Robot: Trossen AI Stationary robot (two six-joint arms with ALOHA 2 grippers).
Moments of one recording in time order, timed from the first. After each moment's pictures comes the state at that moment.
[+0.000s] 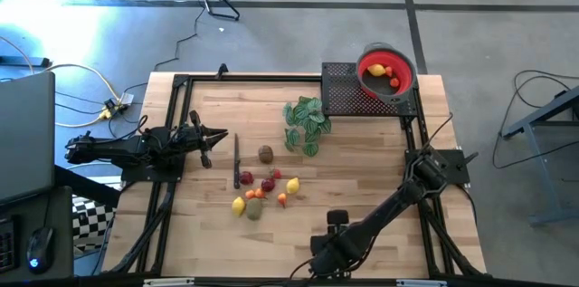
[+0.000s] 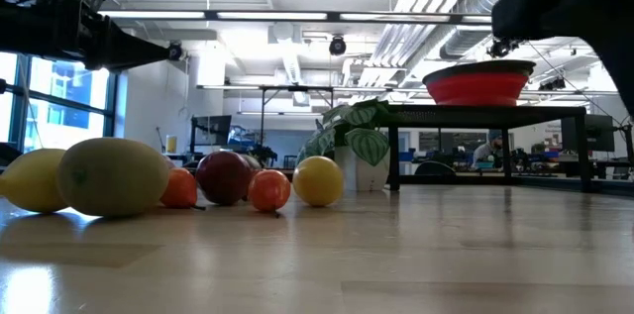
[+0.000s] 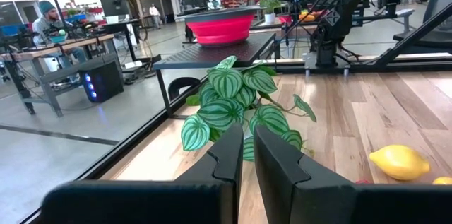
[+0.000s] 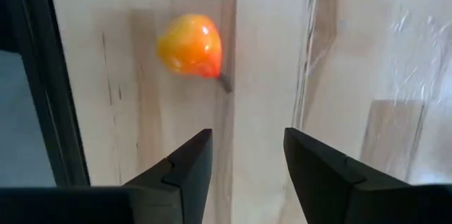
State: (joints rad) left arm -0.03 0.01 0.04 -0.01 -0.39 0.13; right arm 0.68 2.18 1.76 -1.10 0.05 0.68
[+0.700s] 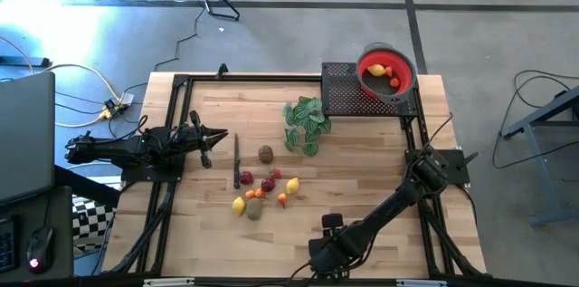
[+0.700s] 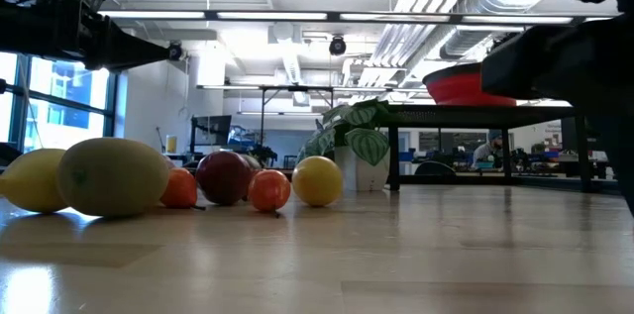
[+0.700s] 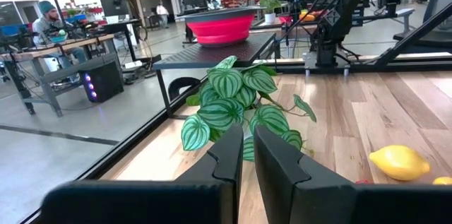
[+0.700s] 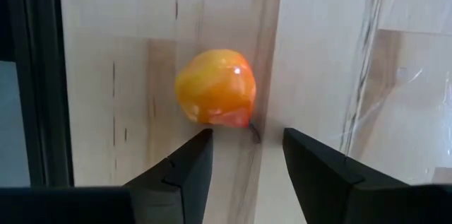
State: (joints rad) left arm -0.03 0.01 0.04 -0.01 -0.39 0.13; right arm 0.68 2.18 1.61 -0.82 0.05 0.62
